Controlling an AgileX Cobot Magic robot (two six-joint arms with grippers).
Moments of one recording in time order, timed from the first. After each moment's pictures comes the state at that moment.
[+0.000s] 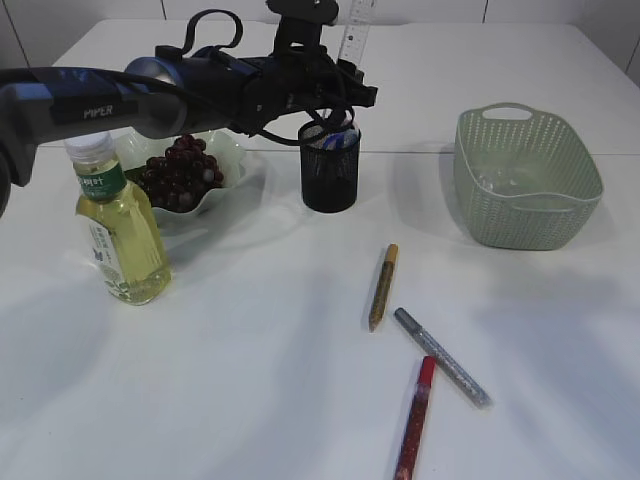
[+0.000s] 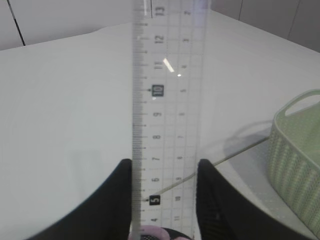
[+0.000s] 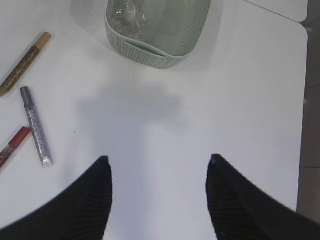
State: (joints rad) left arm -0.51 2.43 -2.01 0.18 -0.07 -0.19; right arm 0.35 1.12 -1.26 -0.34 1.25 0.12
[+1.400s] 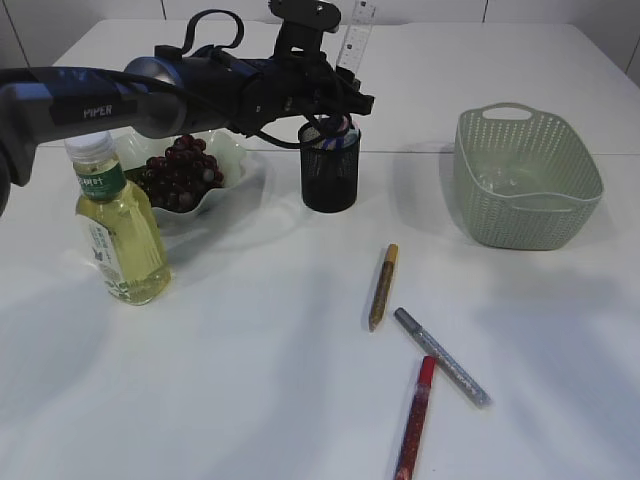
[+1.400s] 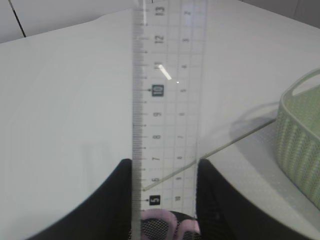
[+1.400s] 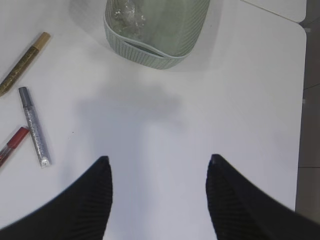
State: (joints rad) left arm -0.51 2.43 -2.01 0.22 -0.02 -0.19; right arm 0.35 1.12 -1.26 -0.35 1.25 0.12
